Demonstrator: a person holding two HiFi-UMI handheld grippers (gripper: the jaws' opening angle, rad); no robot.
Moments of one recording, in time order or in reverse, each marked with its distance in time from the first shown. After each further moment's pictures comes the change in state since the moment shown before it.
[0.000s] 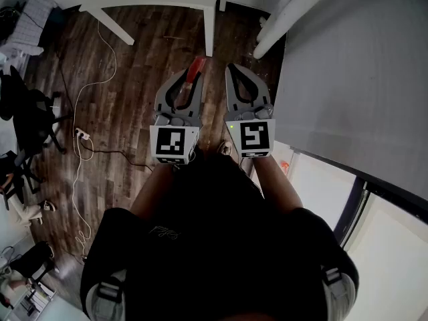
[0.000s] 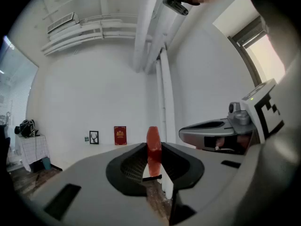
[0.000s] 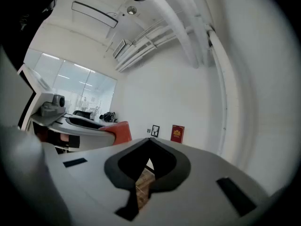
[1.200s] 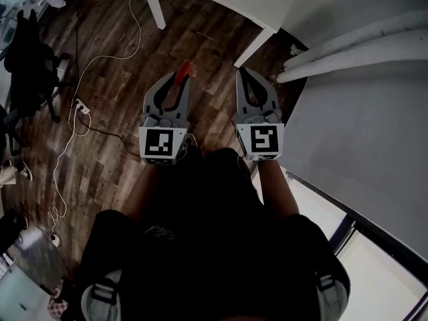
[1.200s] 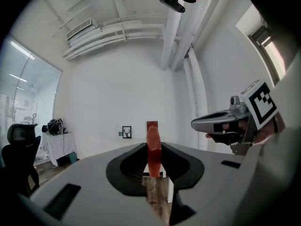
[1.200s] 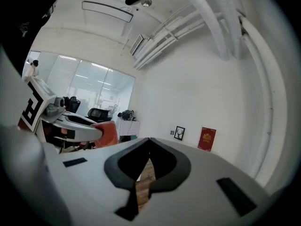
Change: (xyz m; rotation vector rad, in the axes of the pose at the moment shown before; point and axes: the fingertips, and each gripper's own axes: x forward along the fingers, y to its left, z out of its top) left arm -0.086 0.233 -0.040 -0.042 0.036 0.220; right arm 0.142 0.158 0.027 -0.035 0.026 0.199
